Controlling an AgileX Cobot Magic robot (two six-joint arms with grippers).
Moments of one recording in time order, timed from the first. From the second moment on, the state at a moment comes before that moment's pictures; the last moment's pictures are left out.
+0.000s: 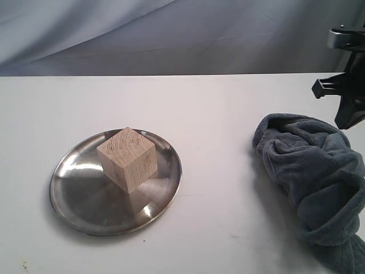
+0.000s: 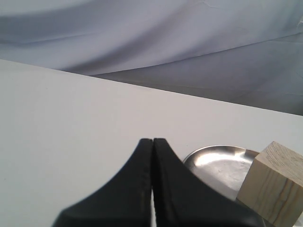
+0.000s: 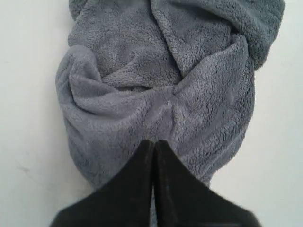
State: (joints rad) left arm 0.06 0.00 0.00 -0.06 0.25 -0.12; right arm 0.03 1.69 -1.37 0.10 1.19 -0.09
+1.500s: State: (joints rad) left arm 0.06 0.00 0.00 -0.06 0.25 -0.11; right arm 0.03 0.10 -0.70 0.07 0.90 -0.08
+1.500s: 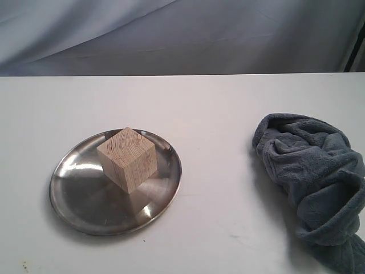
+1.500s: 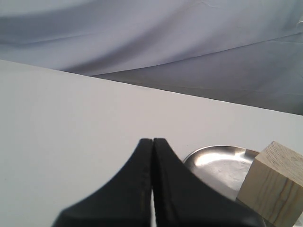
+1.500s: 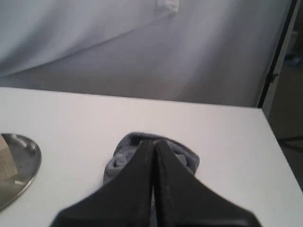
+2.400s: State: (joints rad) left arm 0.06 0.00 0.00 -0.06 0.24 -0.11; right arm 0.03 0.00 -0.27 0.00 0.19 -0.07
